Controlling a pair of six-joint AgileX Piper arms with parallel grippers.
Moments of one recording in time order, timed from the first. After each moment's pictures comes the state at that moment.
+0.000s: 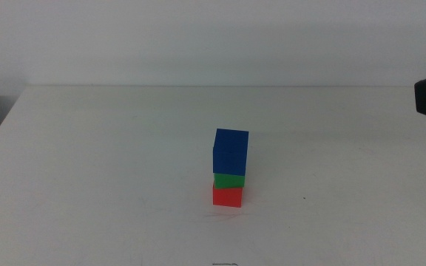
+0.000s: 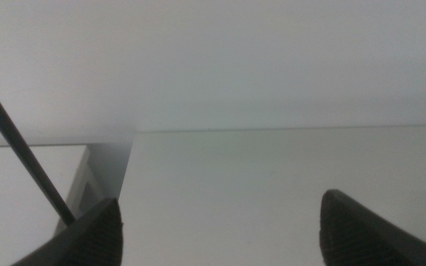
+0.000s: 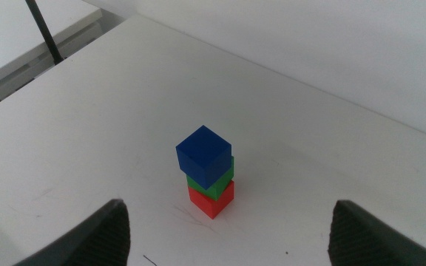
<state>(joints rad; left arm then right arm) -0.08 0.81 -1.31 0.12 0.98 -0.06 0.61 0.83 -1.19 0.04 0.92 -0.01</state>
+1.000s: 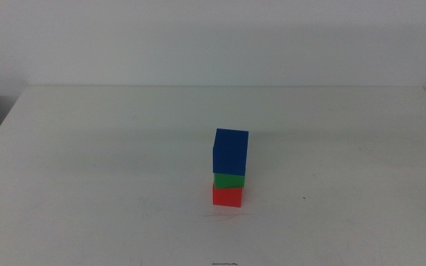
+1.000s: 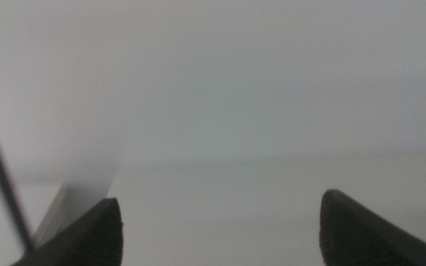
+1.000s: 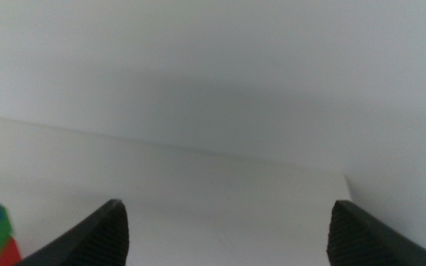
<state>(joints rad) -0.08 0.33 -0.61 0.10 0.50 -0.06 0.15 0.48 -0.67 -0.10 0.48 -0.01</state>
